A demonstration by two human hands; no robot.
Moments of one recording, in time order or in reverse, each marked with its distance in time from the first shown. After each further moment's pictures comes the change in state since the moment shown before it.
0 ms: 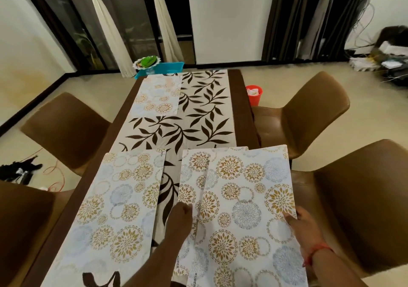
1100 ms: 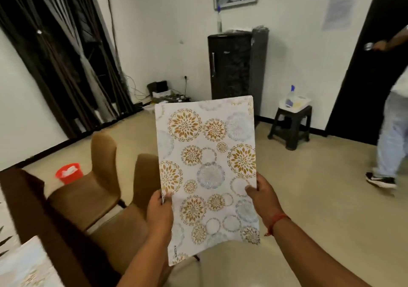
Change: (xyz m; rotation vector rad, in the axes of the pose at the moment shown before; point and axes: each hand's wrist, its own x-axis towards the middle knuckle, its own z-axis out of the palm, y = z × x) left_hand -0.411 0.306 0.210 -0.526 -0.681 0.541; right_hand -0.296 0.039 -0.444 0.233 0.715 -0.399
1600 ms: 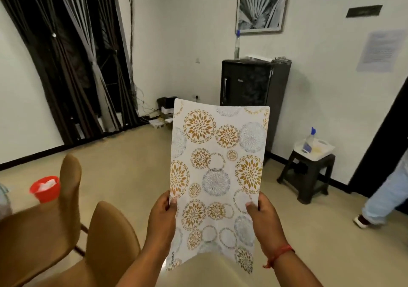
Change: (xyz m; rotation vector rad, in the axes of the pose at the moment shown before) left_hand 0.190 0.092 0.227 -0.154 -0.042 0.082; right_hand 0.303 -0.033 -0.060 -0.016 -0.019 -0.072
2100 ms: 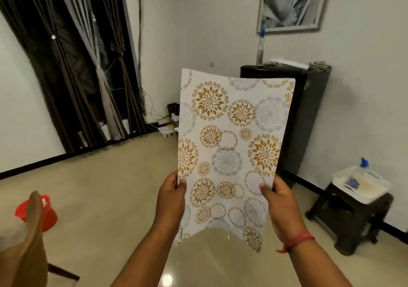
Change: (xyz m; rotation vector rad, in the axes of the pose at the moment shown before) left_hand 0.356 0.077 0.125 -0.042 0.036 0.116; right_hand 0.382 -0.054 0.065 0.153 -0.058 -0.109
